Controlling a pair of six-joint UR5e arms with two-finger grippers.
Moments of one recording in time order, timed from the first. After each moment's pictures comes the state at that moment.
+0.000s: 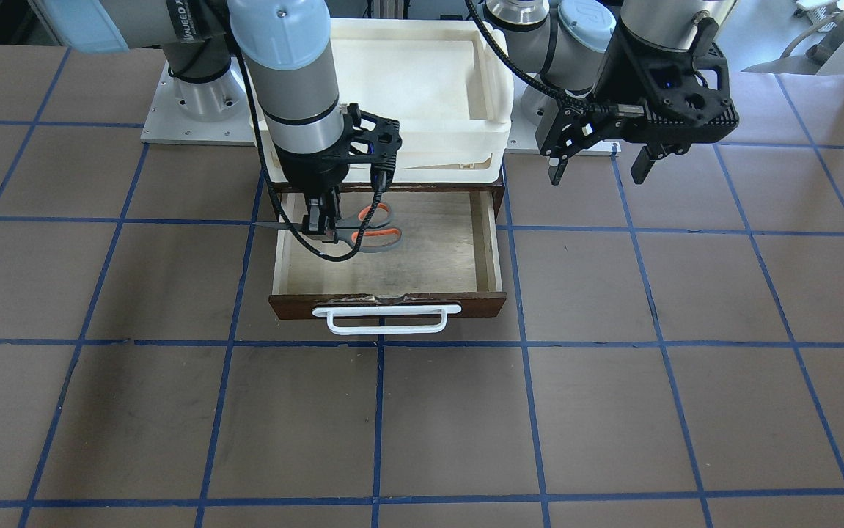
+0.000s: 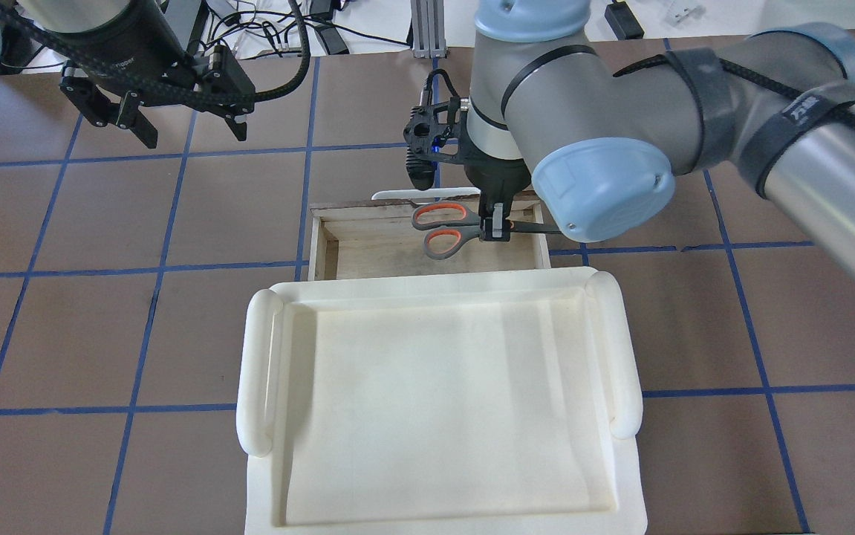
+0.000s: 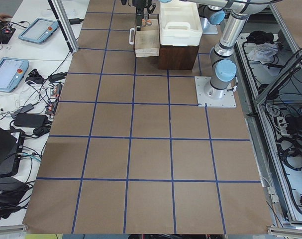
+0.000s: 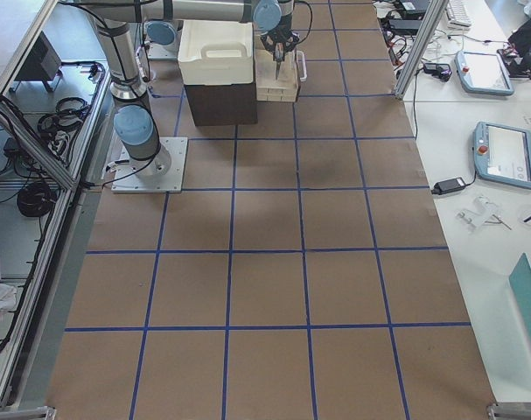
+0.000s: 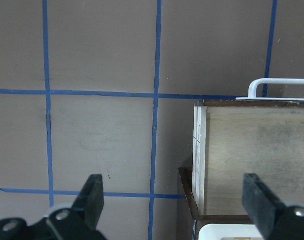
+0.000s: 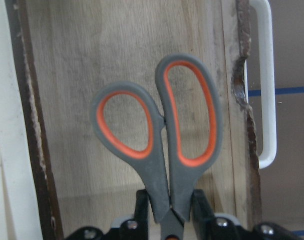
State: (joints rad) left arm -1.60 -1.59 -1.44 -1.61 1.58 -0.08; right arm 1.90 -1.41 1.64 -1.83 -1.53 -1.17
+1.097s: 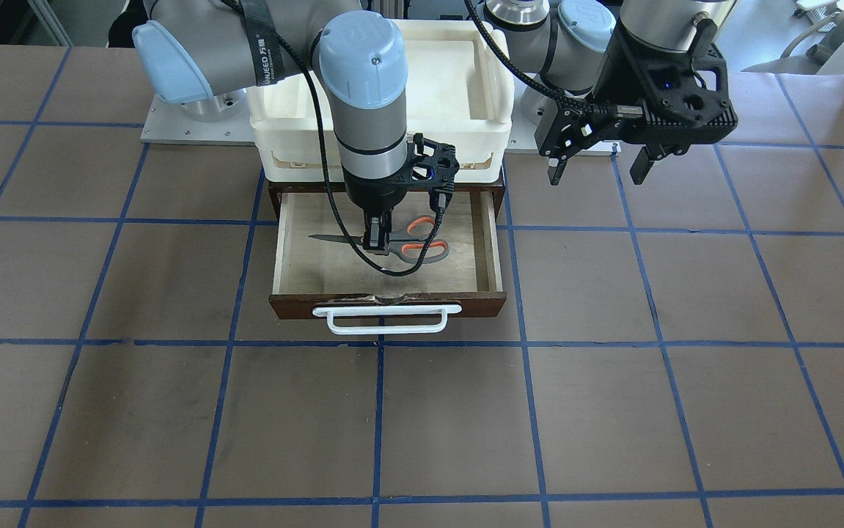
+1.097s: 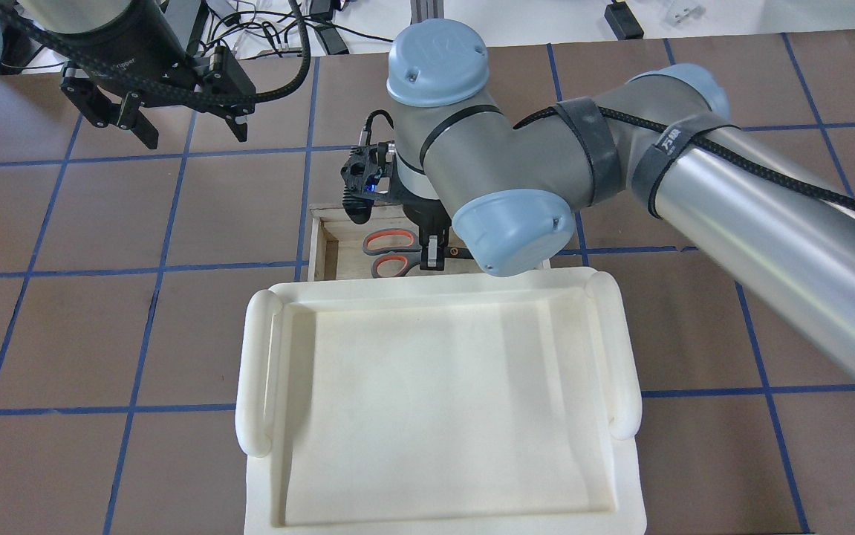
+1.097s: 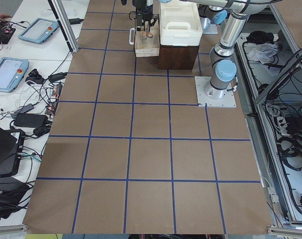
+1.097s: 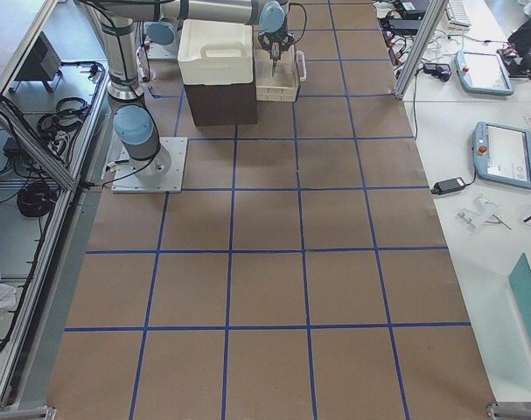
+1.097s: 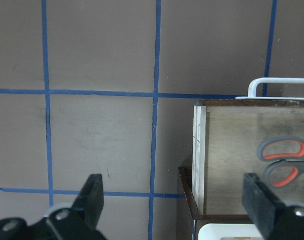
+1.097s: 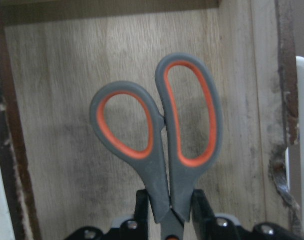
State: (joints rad) left arm -1.60 -1.59 -1.44 -1.61 1.58 -0.08; right arm 2.00 -1.32 1.64 -1.91 -1.53 -1.06
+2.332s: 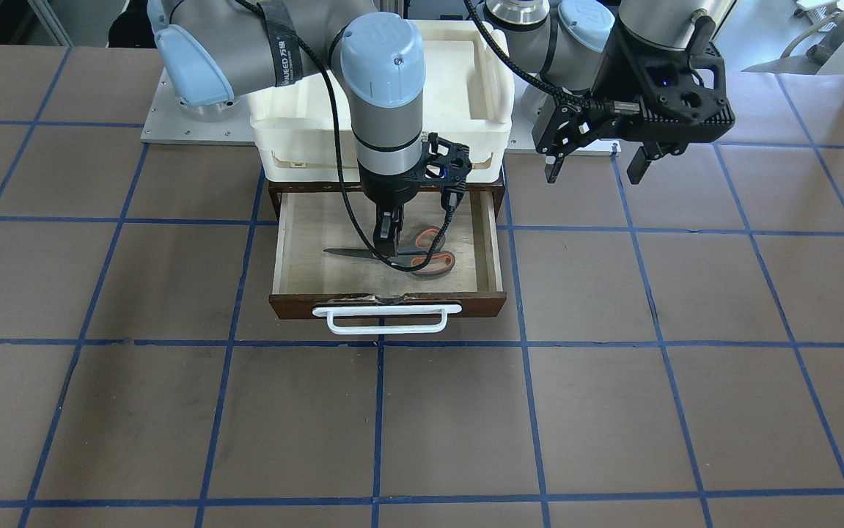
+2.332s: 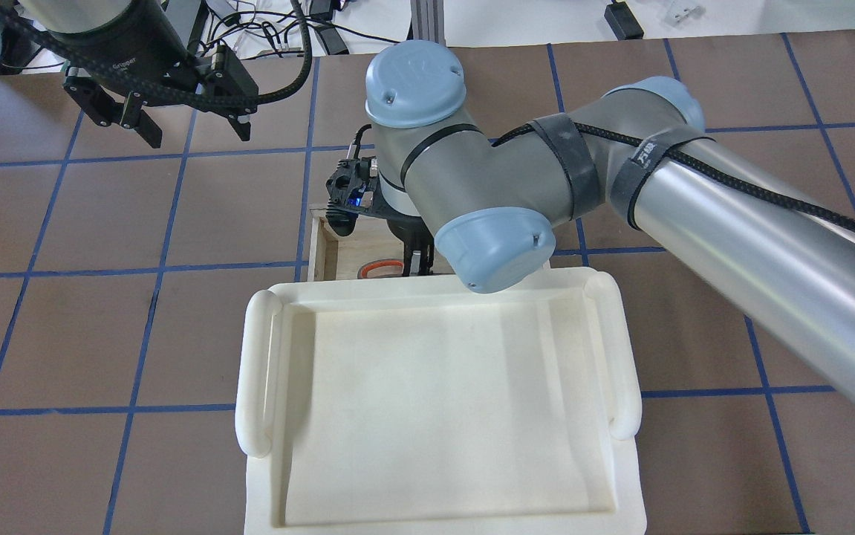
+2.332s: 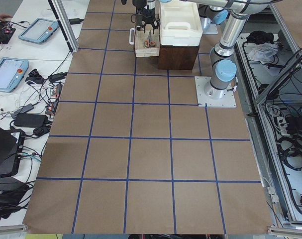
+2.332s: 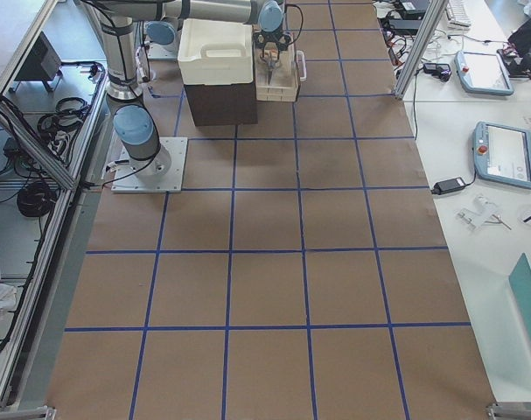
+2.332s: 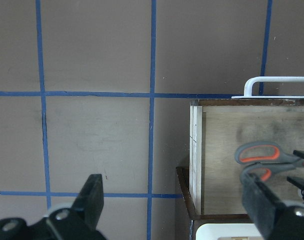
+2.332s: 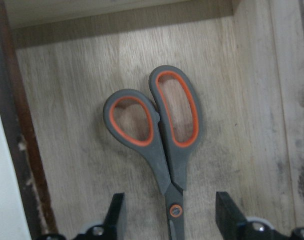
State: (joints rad) left arm -1.60 -1.58 -1.44 -1.60 1.57 -0.06; right arm 2.03 -1.32 1.65 -1.91 -1.53 -0.96
